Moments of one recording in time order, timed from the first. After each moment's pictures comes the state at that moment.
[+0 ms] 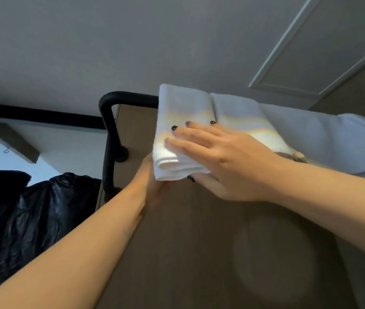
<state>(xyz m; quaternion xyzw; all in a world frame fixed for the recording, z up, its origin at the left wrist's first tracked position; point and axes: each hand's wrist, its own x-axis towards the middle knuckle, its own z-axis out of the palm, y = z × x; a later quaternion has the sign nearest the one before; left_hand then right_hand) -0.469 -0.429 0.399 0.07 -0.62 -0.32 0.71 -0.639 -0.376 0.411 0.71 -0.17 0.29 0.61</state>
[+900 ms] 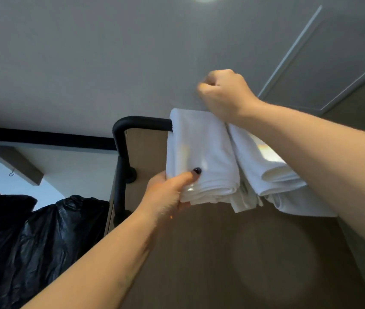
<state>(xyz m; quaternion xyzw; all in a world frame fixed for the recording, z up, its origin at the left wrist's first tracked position) -0.451 -0.421 0.399 0.15 -0.65 -0.28 0.69 -0.593 -0.340 0.527 0.67 -0.27 0.62 0.30</state>
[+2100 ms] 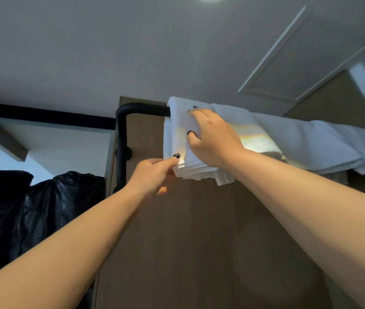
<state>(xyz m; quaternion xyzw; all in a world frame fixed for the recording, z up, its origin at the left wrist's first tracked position) -0.427 -0.374 0.383 0.28 -0.66 -0.23 0.66 -0.576 -0.345 0.436 0.68 -0.39 0.50 0.38</state>
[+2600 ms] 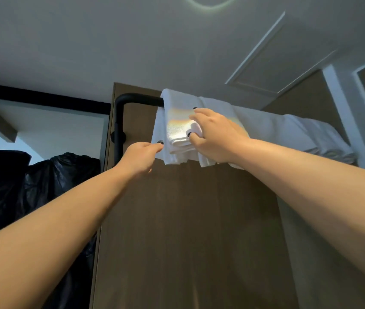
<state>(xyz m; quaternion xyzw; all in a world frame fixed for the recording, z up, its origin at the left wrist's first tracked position) -0.413 -0.325 0.367 0.33 -0.69 -0.18 0.62 -0.595 -0.270 0.394 0.69 -0.48 0.38 0.38</state>
